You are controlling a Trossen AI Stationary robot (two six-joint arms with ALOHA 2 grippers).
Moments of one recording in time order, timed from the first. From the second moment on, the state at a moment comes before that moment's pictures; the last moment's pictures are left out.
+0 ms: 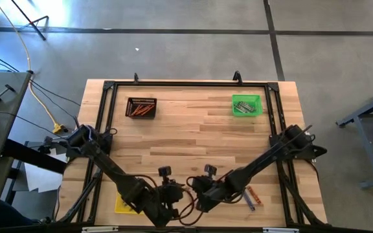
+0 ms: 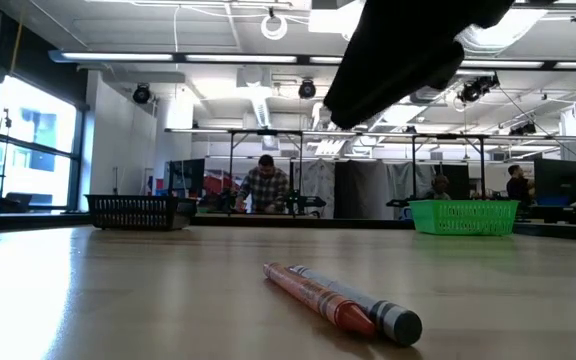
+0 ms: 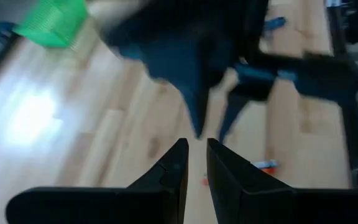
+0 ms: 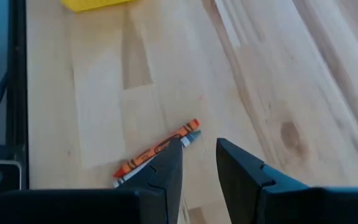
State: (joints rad) left arm -0.71 1.93 1.66 -0.77 -0.77 -0.61; right arm 0.59 1.97 1.45 -0.50 0.42 0.73
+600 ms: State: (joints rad) left arm -0.81 1.93 1.75 -1.11 -1.02 -0.81; right arm 0.56 2.10 1.44 -0.35 0.28 0.95
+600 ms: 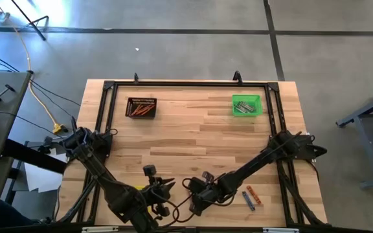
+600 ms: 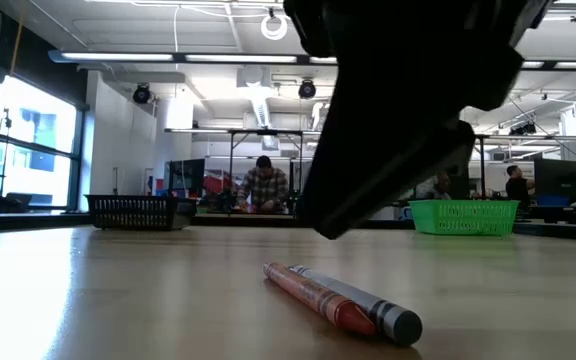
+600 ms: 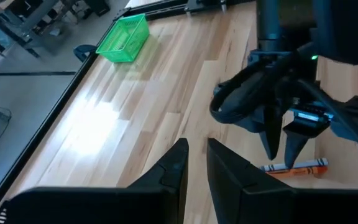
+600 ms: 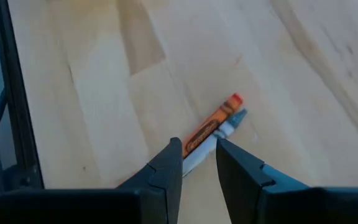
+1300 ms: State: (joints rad) left arm -1.04 1.85 1.75 -1.11 -1.41 -0.81; right arm 0.54 2.16 1.44 -0.36 0.28 1.06
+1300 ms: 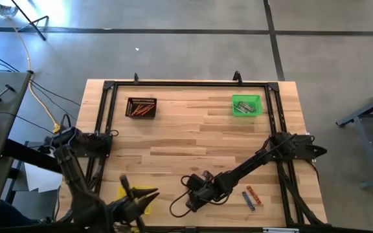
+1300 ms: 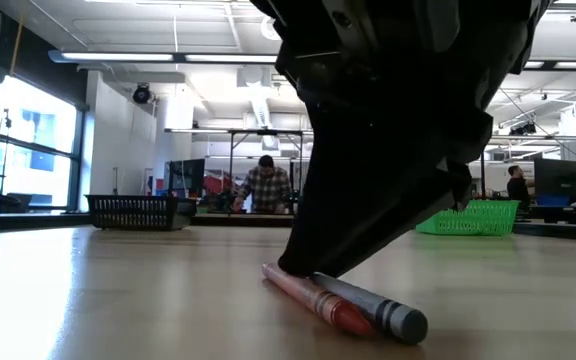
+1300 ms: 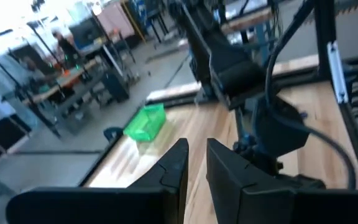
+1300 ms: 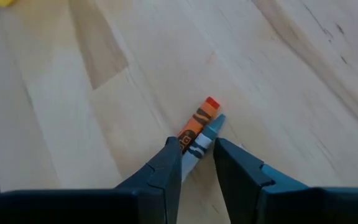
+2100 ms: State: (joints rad) left arm -1.09 1.85 1.75 -1.10 -1.48 -0.81; right arm 0.54 2.16 1.44 -0.49 0.20 1.06
